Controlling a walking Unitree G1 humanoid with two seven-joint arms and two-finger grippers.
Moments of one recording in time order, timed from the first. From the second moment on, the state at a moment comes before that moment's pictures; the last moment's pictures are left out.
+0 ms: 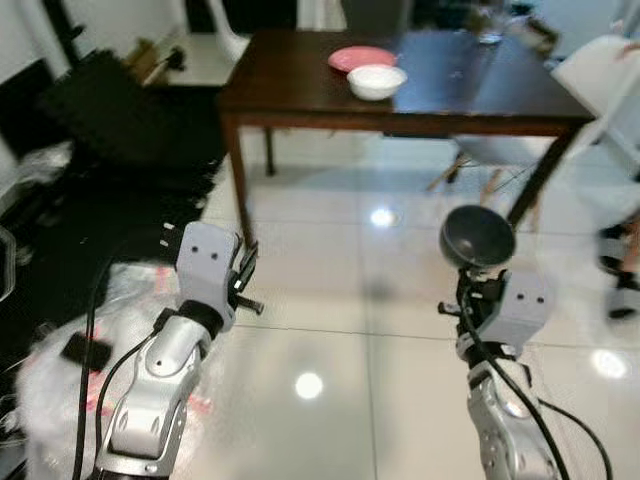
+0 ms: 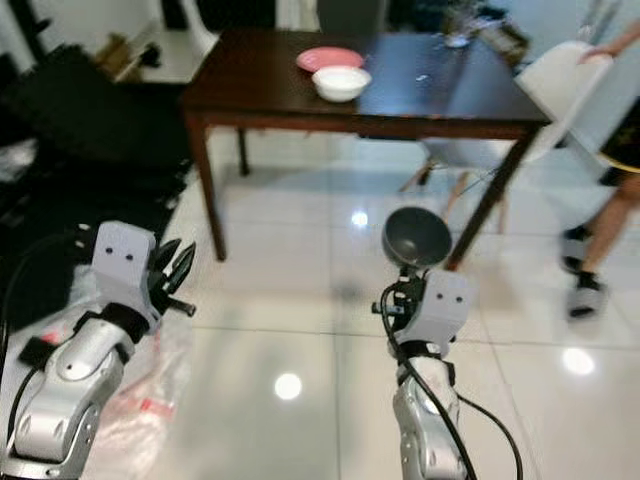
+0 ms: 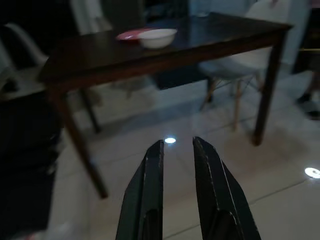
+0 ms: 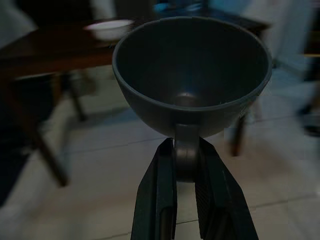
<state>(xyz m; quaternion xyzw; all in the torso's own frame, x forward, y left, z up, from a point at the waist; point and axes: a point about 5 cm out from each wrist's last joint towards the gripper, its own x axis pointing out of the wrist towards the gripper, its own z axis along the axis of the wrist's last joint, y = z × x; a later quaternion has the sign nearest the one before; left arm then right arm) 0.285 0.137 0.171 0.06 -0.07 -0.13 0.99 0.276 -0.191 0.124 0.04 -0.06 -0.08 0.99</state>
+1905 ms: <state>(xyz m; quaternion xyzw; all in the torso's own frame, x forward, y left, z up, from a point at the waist) 0.256 0.195 0.120 0.08 0.00 0.05 1.00 0.288 -0.133 0.121 0.05 -0.05 0.08 0.99</state>
